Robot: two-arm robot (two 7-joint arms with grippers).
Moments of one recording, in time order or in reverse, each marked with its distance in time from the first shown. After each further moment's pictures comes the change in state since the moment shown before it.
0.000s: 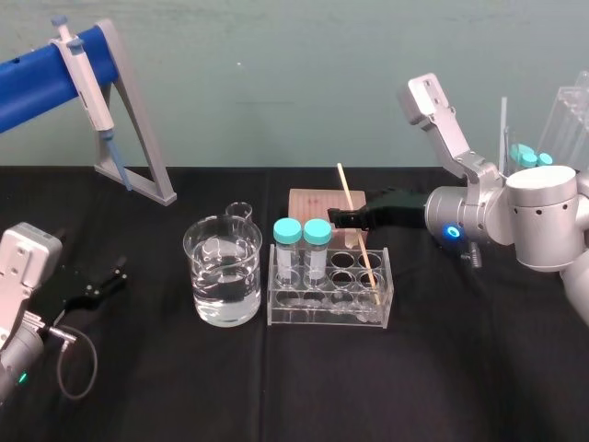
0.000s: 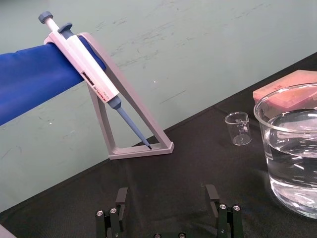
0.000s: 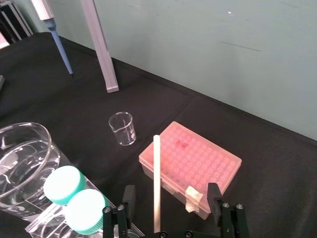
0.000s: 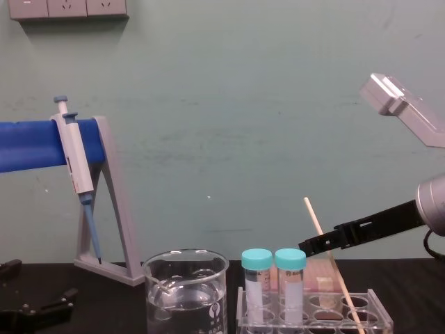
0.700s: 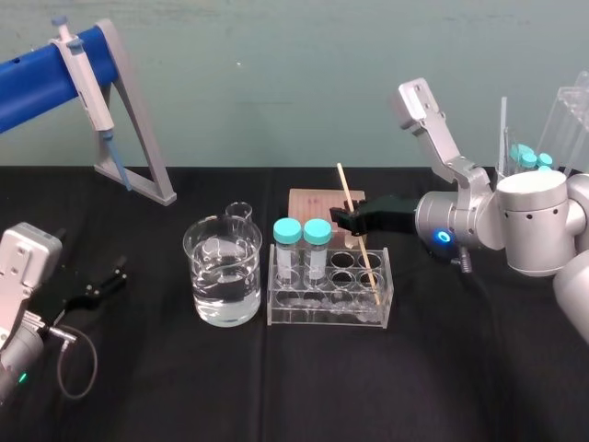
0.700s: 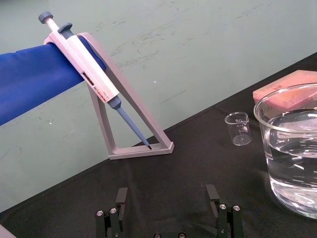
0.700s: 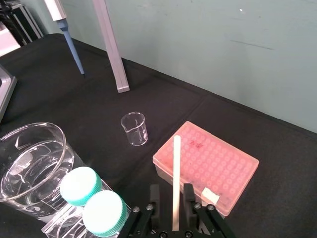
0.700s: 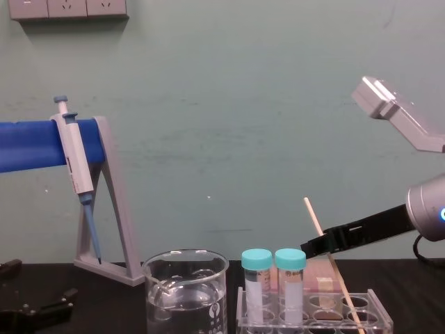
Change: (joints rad) left arm 0.000 0.000 0.000 0.000 0.000 0.000 0.000; right arm -0.015 -0.027 0.016 -0.003 -0.014 0.008 0.019
